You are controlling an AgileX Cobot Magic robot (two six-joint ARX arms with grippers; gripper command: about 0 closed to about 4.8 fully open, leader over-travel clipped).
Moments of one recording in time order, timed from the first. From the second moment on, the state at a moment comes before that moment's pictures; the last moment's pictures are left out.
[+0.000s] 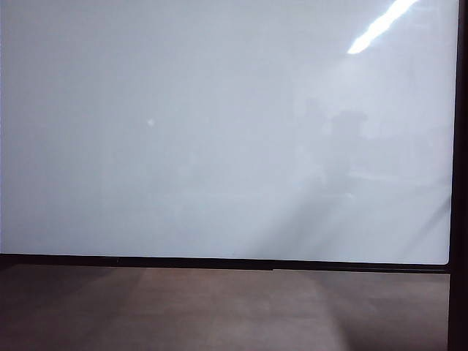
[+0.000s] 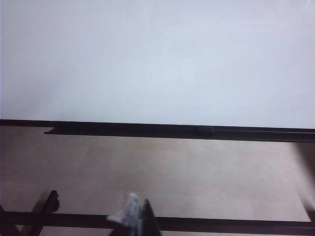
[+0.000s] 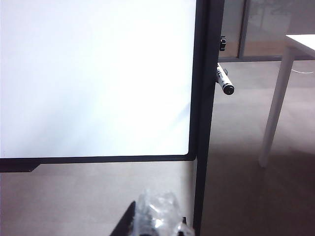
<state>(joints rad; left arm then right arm) 0.04 0.00 0.01 -0.11 0.00 0.05 0.02 0.00 0.01 -0.03 0.03 0.05</state>
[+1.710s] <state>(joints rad) -0.82 0.00 0.01 -0.12 -0.03 0.05 -0.06 0.52 0.56 0.34 0.15 -0.09</state>
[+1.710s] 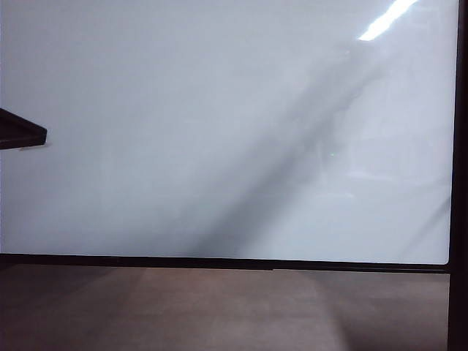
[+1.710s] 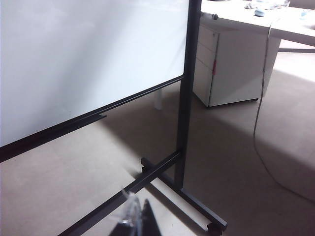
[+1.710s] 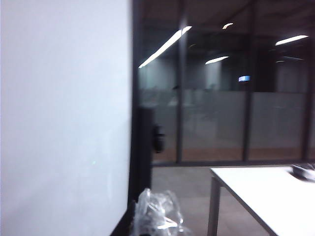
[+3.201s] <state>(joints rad) -0.82 0.00 0.01 -0.12 -0.03 0.05 -0.35 2.11 0.82 1.39 -0.39 0.16</state>
